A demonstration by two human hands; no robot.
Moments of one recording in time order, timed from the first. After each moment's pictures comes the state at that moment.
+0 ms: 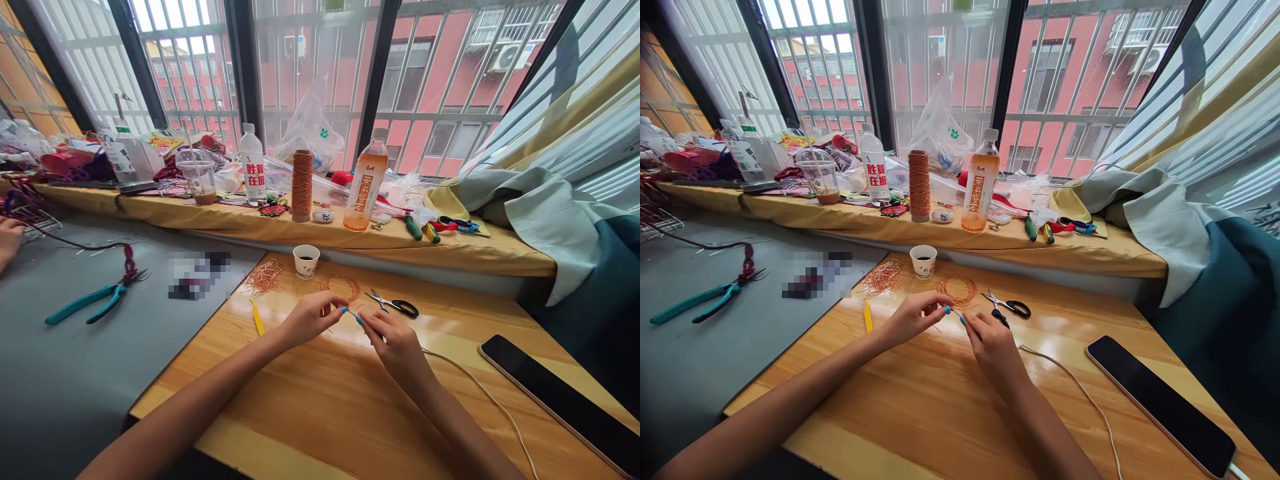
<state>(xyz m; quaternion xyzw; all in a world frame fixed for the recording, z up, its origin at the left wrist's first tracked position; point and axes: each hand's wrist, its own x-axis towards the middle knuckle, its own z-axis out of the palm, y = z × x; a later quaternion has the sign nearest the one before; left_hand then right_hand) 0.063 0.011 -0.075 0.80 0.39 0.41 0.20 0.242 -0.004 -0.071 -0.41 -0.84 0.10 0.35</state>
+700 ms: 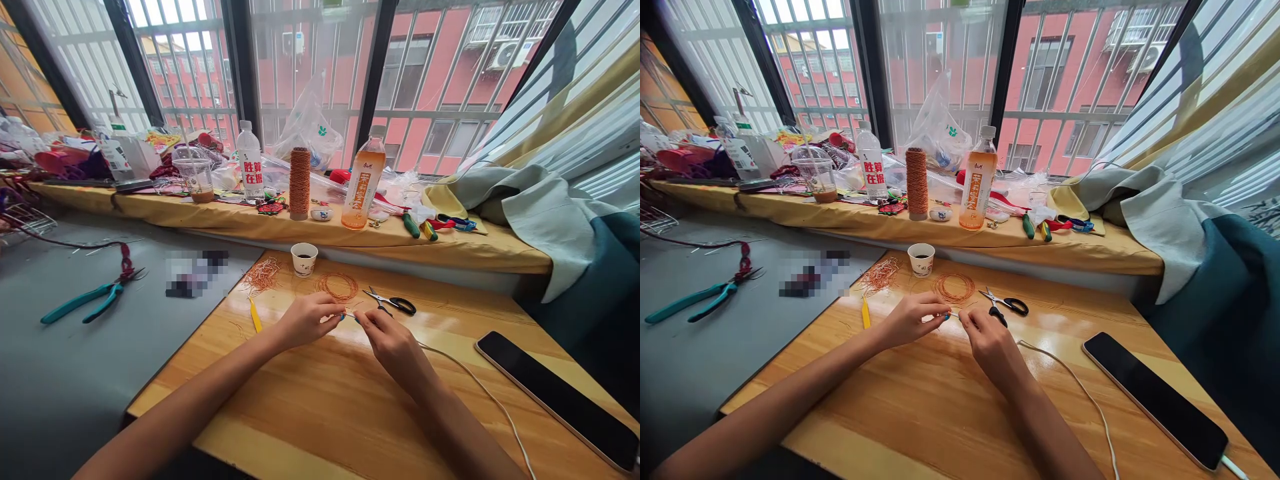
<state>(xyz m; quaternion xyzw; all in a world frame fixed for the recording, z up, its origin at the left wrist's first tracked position) 0.060 0.012 -0.080 0.87 0.34 0.36 0.03 0.251 -0.001 -0.079 -0.30 -0.89 -0.21 0.28</state>
